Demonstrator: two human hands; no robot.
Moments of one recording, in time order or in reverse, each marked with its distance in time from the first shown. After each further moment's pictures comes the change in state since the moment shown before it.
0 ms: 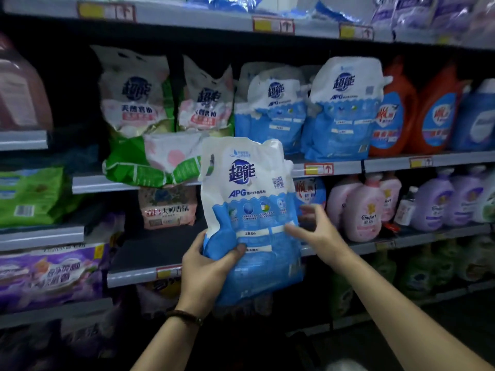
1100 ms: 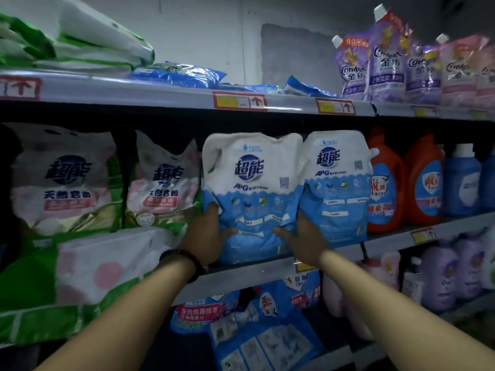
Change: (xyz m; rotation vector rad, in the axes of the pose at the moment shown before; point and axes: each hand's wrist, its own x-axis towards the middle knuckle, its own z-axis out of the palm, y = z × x) left_hand 0.334 0.084 0.134 0.763 -0.354 0.512; right_hand 0.265 -0.061 -0.053 -0.282 0.137 -0.166
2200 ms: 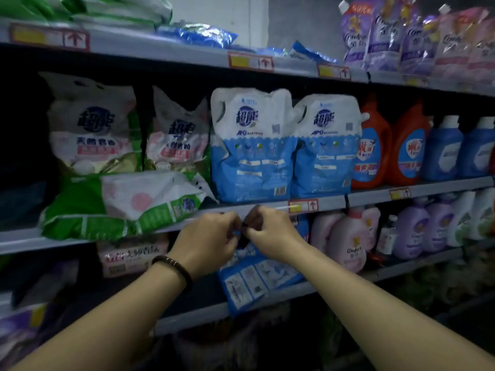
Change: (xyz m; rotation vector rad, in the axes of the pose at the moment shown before) left_hand -0.191 0.057 -0.028 0.367 -0.122 0.154; right_hand -0.163 -0.068 0.056 -0.239 -0.133 -0.033
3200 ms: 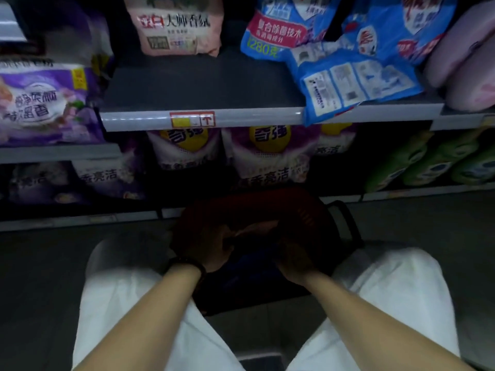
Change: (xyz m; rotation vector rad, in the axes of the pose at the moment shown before) left_hand -0.397 -0.122 0.288 -0.294 -0.732 -0.656; right_hand -0.304 0.210 0.380 0.024 -0.772 0.569
